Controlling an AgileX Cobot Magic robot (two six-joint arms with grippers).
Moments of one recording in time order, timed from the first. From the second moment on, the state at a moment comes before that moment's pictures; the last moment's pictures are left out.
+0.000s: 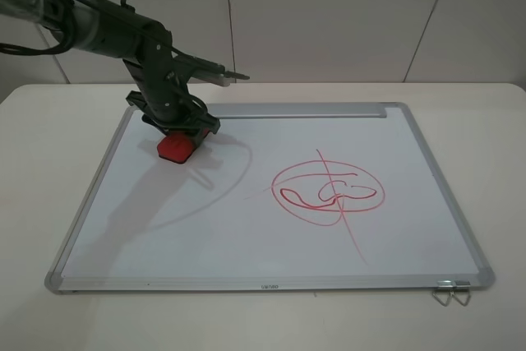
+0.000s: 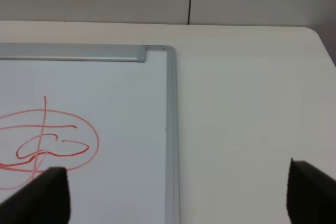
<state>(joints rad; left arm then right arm) -0.44 2.22 -1.43 0.11 0.53 -0.09 -0.06 0.00 -0.52 -0.02 1.07 -0.03</state>
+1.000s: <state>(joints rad) -0.40 2.21 -1.43 0.02 0.55 -0.09 -0.06 0.00 -0.52 -0.02 1.07 -0.03</state>
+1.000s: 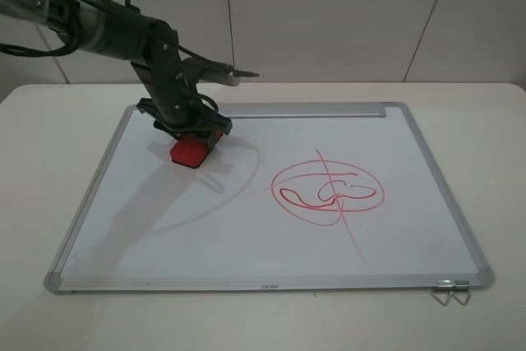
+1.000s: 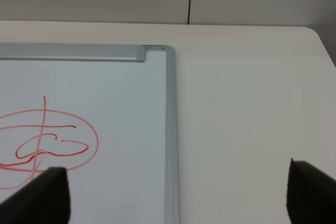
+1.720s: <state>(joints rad) -0.19 2.18 -1.42 0.00 0.65 -0.08 -0.06 0.00 -0.52 -0.02 1.07 -0.03</state>
